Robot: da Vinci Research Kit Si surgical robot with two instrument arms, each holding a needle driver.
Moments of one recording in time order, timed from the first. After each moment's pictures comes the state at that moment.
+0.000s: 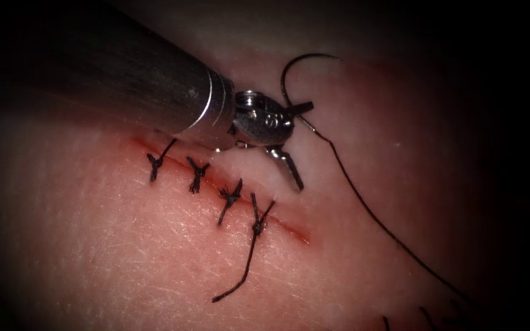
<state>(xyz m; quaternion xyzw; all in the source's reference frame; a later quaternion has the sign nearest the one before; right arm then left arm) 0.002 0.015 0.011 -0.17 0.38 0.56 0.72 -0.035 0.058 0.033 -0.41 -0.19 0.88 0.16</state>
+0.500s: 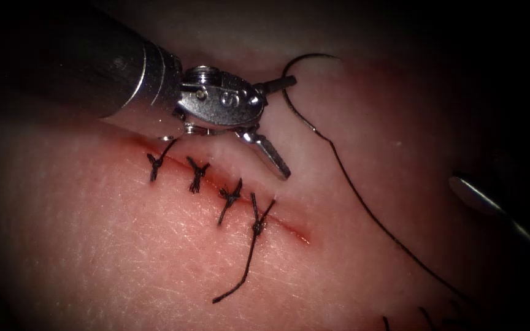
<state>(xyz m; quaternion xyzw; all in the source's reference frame) 0.010 0.015 0.012 -0.09 0.45 0.52 0.72 -0.032 0.055 0.025 -0.46 -0.15 0.85 0.19</state>
